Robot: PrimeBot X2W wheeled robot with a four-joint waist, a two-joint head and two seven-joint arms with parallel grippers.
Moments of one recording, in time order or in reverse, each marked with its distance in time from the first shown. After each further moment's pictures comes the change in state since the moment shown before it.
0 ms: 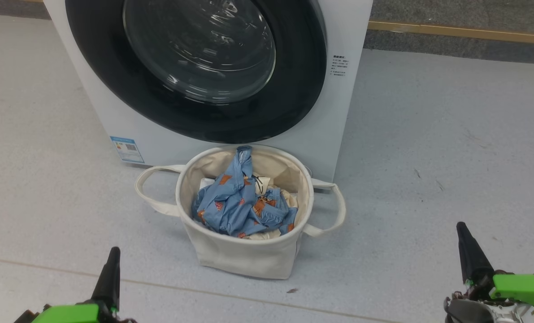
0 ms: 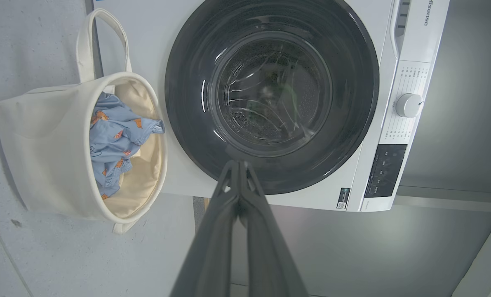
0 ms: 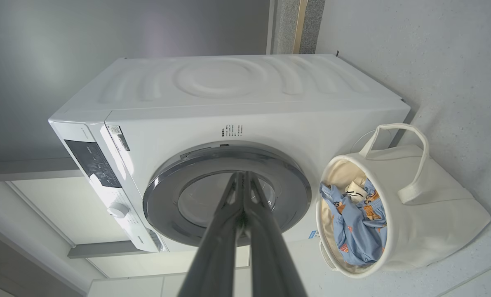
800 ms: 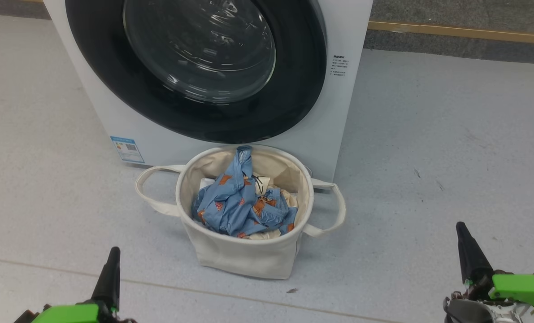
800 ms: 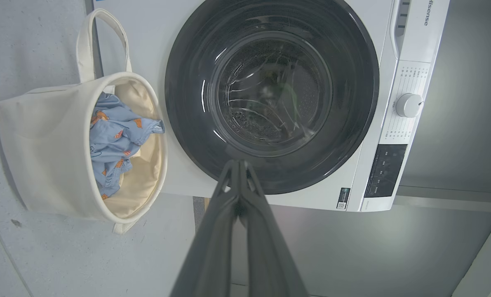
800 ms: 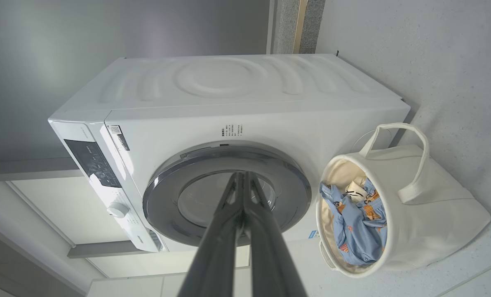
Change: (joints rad) left arm 0.000 0.000 0.000 0.000 0.000 0.000 0.000; right arm 0.000 -0.001 0.005 0.000 0.002 0.000 -0.003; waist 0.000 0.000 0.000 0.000
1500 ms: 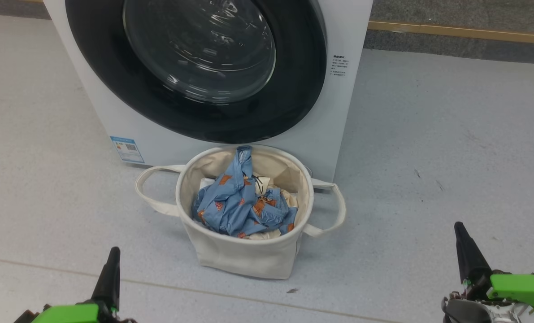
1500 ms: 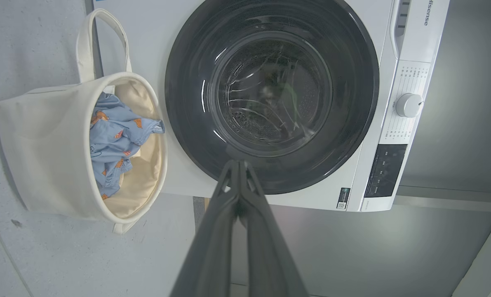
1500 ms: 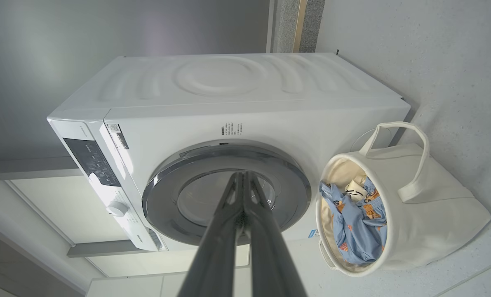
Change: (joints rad) left arm 0.000 0.000 0.000 0.000 0.000 0.000 0.000; right arm 0.000 0.000 0.010 0.000 0.000 0.000 -0.007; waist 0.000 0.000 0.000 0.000
